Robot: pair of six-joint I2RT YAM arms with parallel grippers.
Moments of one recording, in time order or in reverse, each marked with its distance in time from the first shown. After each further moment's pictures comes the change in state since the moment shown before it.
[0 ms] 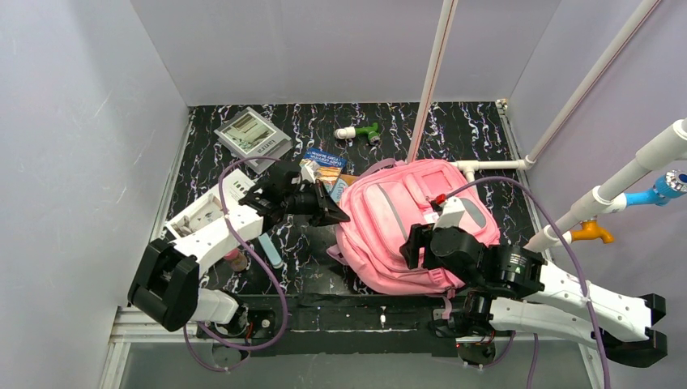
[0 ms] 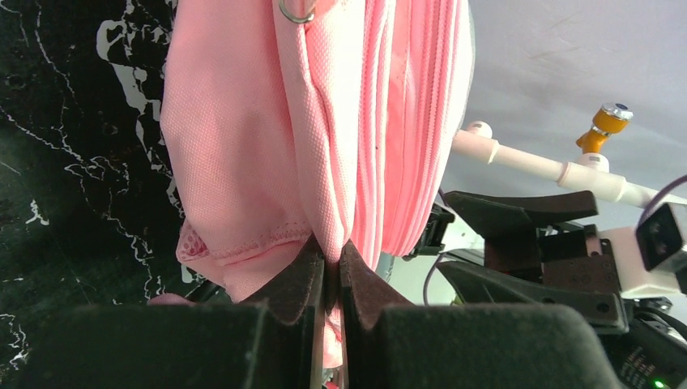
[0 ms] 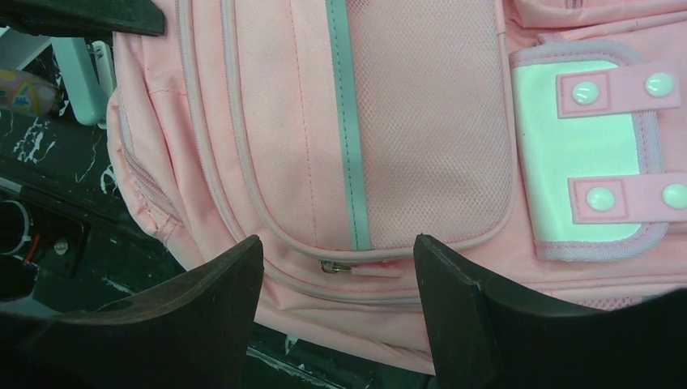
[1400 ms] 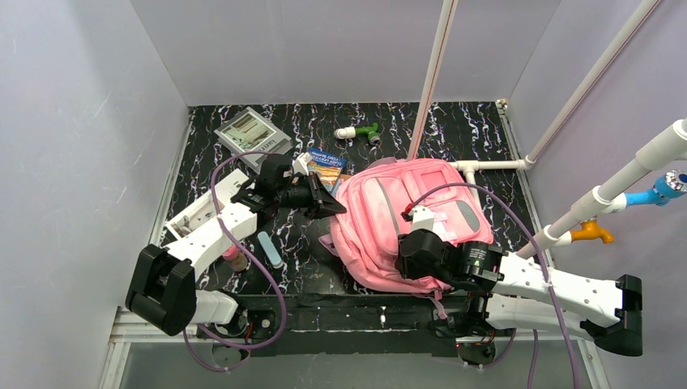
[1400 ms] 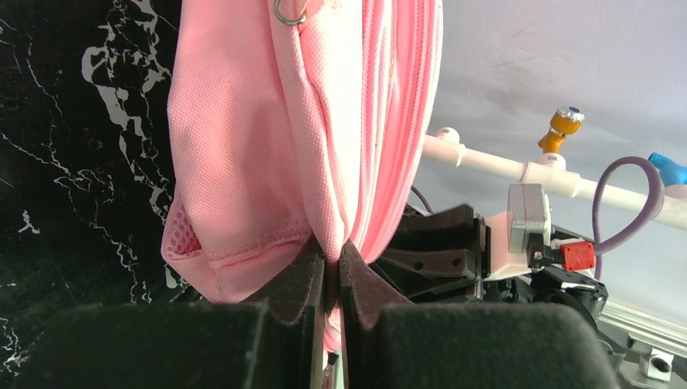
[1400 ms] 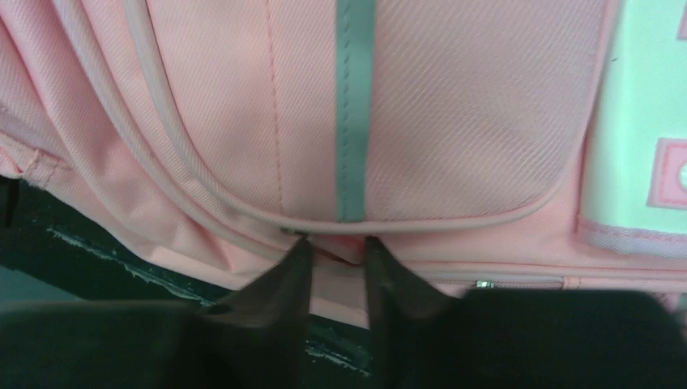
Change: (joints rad) left arm 0.054 -0.029 0.036 -0.007 0.053 -0.012; right arm 0.001 0.177 -0.078 0.055 -0.148 0.065
